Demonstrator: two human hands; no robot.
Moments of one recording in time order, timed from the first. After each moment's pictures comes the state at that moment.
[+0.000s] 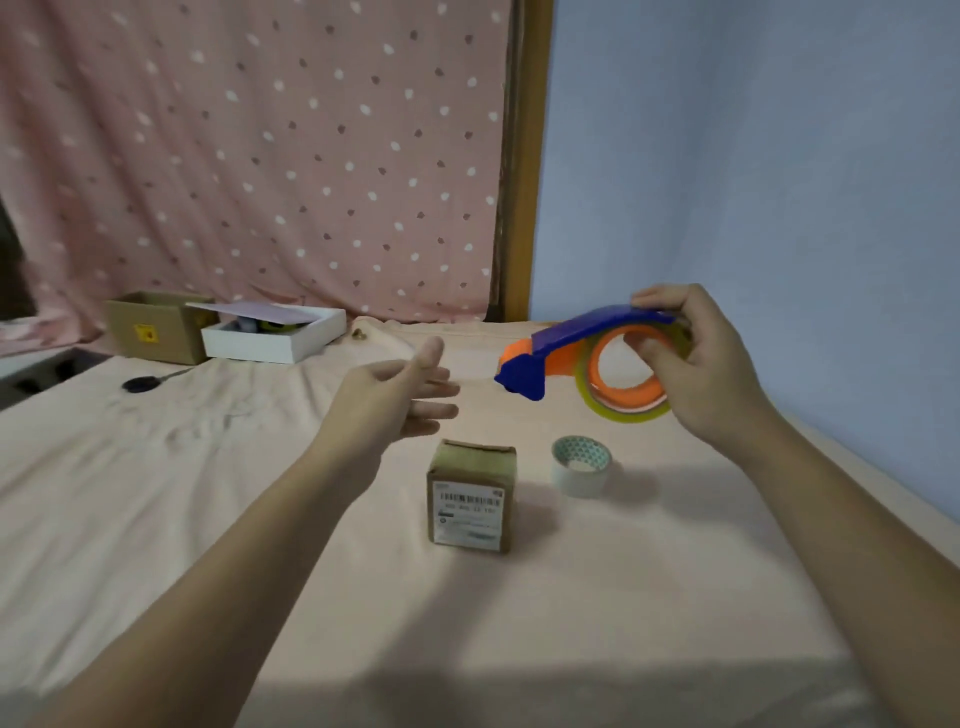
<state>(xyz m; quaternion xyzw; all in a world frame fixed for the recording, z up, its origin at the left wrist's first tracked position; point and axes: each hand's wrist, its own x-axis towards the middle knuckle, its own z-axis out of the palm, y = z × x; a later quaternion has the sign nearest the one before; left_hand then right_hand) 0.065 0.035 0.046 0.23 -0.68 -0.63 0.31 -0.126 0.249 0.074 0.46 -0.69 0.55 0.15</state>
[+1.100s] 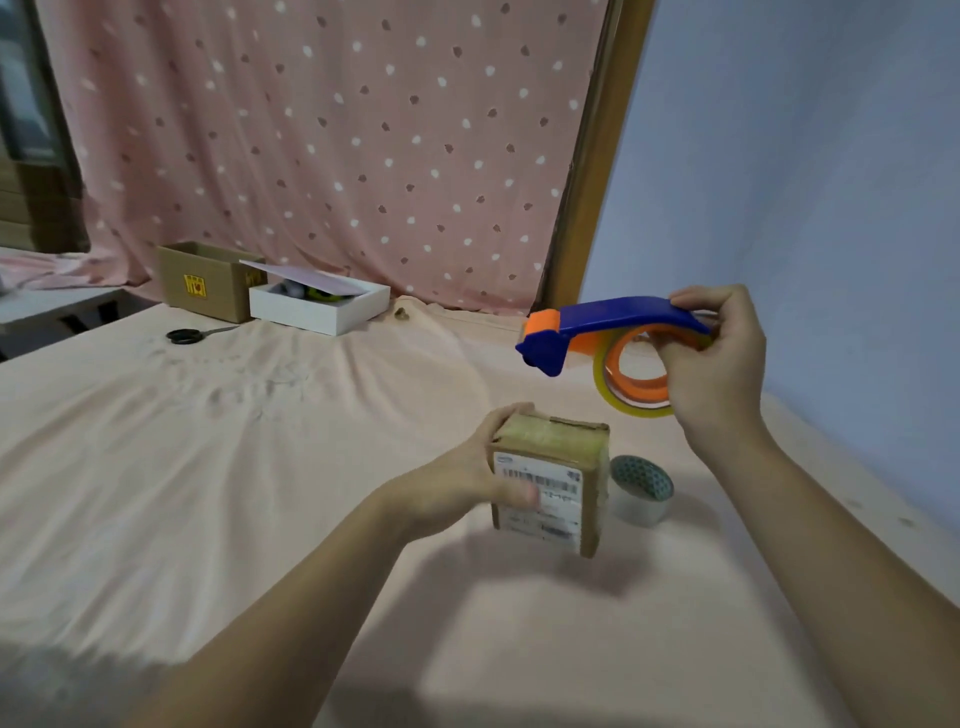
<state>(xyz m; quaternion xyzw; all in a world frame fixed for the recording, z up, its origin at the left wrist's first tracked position) 0.042 -0.009 -0.043 0.03 -0.71 -0.70 0.10 -0.113 0.151 0.070 0.38 -0.65 0.62 0.20</state>
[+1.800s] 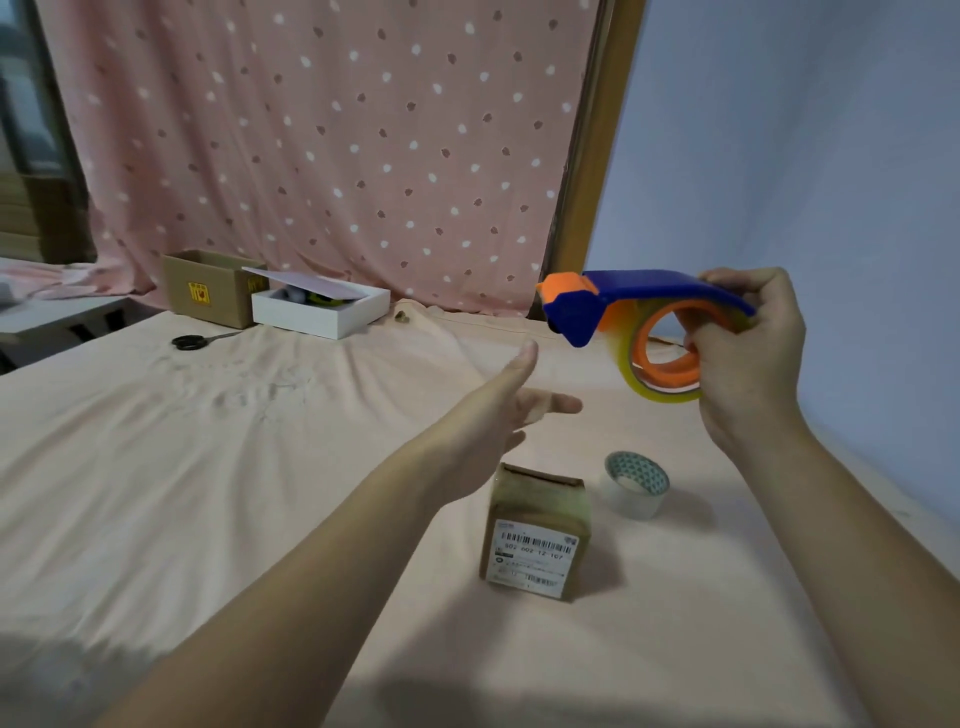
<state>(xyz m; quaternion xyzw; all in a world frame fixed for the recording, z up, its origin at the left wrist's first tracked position) 0.039 0.025 0.020 0.09 -0.68 -0.72 0.12 -0.102 0.174 0.090 0.33 -0.61 0.70 0.16</state>
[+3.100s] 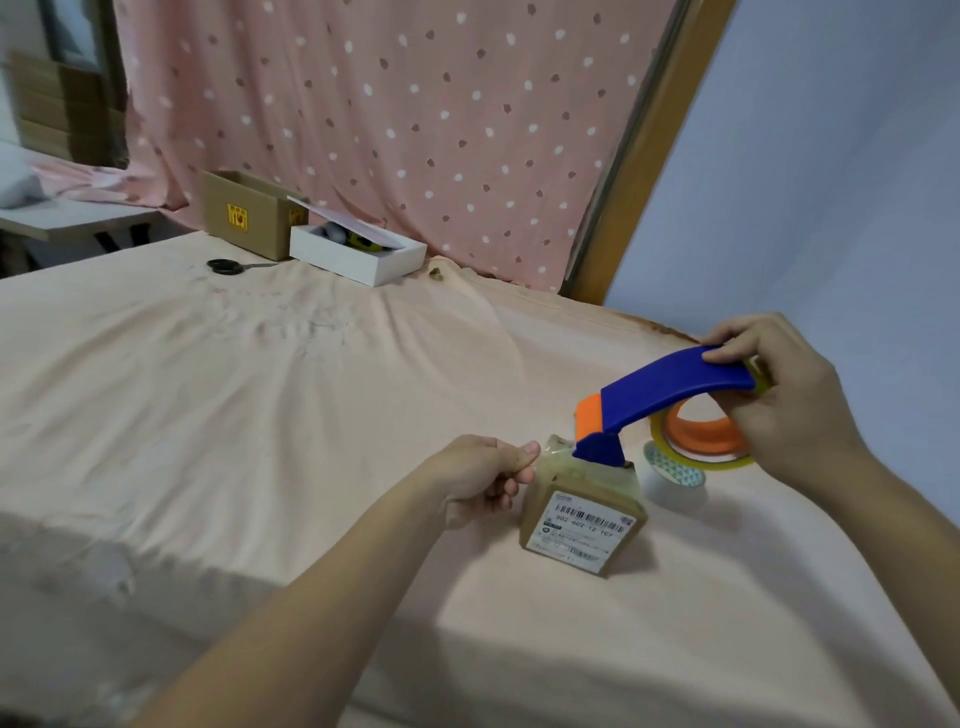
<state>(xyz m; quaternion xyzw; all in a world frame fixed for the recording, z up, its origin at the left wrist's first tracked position) 0.065 -0.010 -0.083 0.25 -0.53 -0.81 0.10 -0.094 0.184 0.060 0.61 -0.68 0.31 0.26</state>
